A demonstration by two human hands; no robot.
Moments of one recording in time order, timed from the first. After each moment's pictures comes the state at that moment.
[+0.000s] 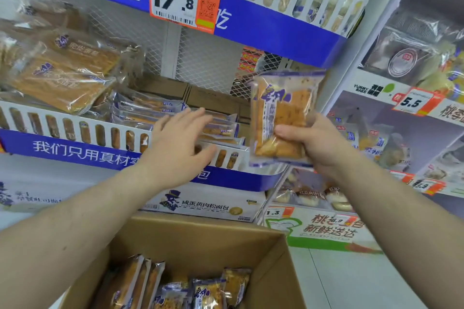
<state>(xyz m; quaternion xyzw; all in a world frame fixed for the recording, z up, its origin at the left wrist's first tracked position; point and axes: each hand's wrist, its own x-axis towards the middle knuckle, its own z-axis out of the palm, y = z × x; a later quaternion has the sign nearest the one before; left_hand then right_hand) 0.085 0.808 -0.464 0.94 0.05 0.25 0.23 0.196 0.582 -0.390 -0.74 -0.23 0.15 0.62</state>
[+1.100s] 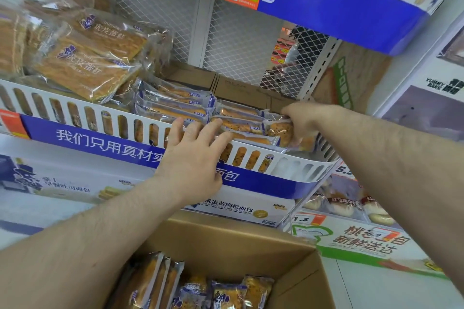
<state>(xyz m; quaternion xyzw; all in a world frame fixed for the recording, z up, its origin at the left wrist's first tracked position) 0.099 0.825 -0.515 0.98 0.08 0.20 0.02 0.306 0.683 -0.411 -0.92 -0.30 0.08 -0.23</state>
